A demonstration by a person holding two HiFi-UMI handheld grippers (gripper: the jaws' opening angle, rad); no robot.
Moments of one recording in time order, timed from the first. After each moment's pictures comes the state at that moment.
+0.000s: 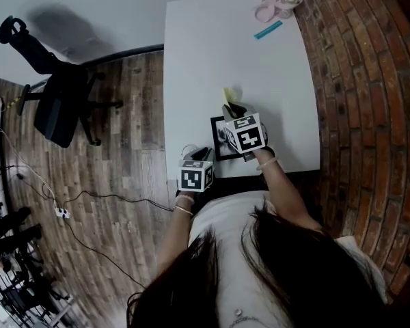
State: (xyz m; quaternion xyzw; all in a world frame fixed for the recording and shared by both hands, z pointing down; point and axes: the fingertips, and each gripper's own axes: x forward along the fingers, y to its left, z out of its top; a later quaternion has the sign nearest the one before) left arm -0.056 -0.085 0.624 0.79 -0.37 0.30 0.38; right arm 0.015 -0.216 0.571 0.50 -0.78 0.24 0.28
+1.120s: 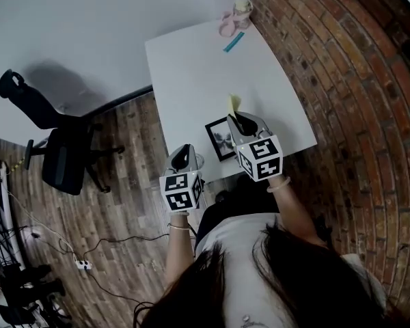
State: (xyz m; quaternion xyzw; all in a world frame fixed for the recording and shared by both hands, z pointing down) left arm -0.110 -0.108 0.476 0.87 -0.42 0.18 0.18; right arm 0.027 -0.124 0.423 0.62 -0.76 0.13 0.11
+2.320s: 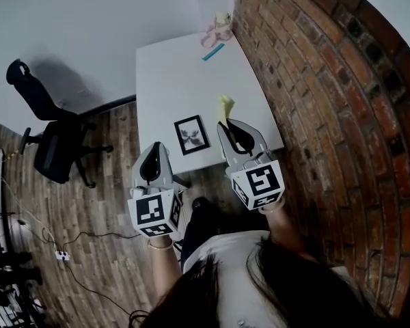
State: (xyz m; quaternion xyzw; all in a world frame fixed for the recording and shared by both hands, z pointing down) left arm -0.065 0.012 0.313 0.86 -0.51 0.06 0.03; right arm 0.082 0.020 0.300 0.60 -0.80 -0.01 0.02
